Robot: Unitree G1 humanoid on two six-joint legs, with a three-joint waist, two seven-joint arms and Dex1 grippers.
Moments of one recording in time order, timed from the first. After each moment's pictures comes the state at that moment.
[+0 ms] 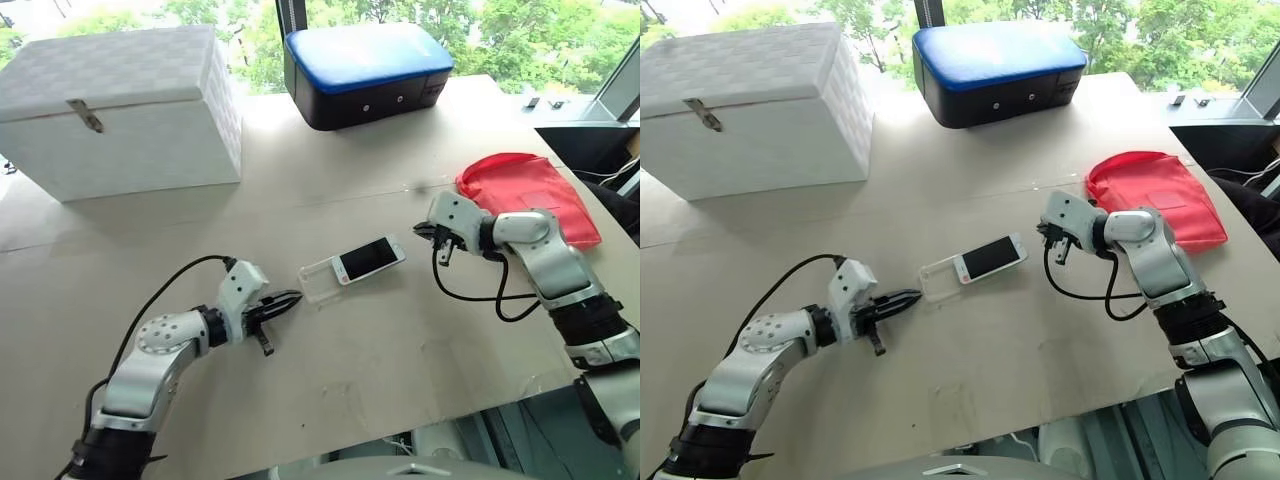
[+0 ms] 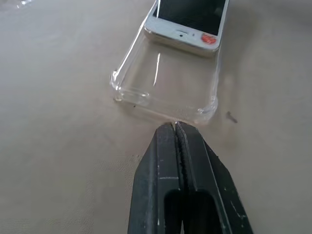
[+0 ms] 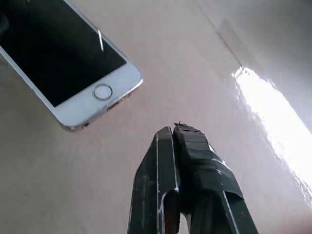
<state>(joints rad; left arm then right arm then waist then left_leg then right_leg) 0.01 0.65 0.02 -0.22 -0.34 0.35 -0.87 -0.62 -0.59 0.29 0.09 -0.08 0.35 0.93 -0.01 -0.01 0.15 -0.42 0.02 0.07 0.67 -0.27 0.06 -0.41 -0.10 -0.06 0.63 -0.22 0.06</state>
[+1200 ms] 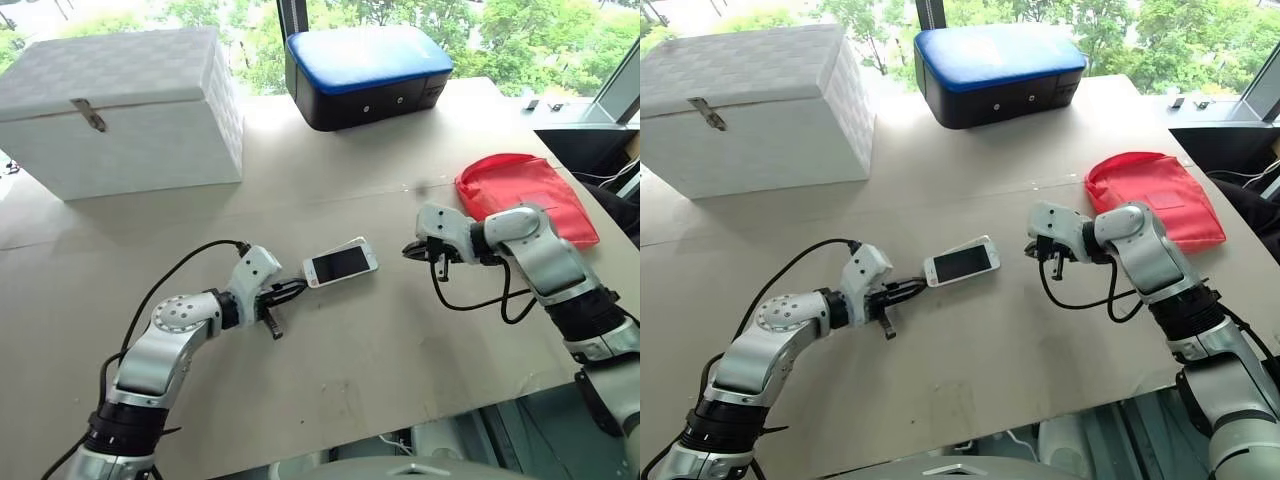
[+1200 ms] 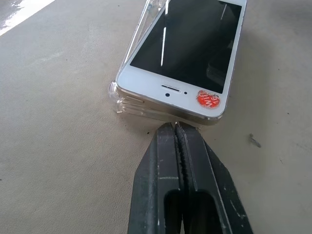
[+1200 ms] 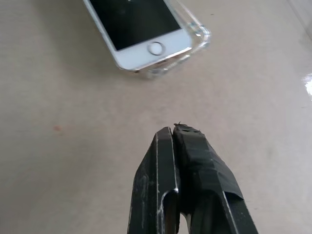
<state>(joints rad) -0.08 0.64 -0.01 -0.23 -0.31 0.48 -0.82 -0.66 -0.60 0.35 -0.03 0.04 0.55 1.23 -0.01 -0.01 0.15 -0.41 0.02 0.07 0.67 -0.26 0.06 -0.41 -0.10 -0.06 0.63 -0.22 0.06</state>
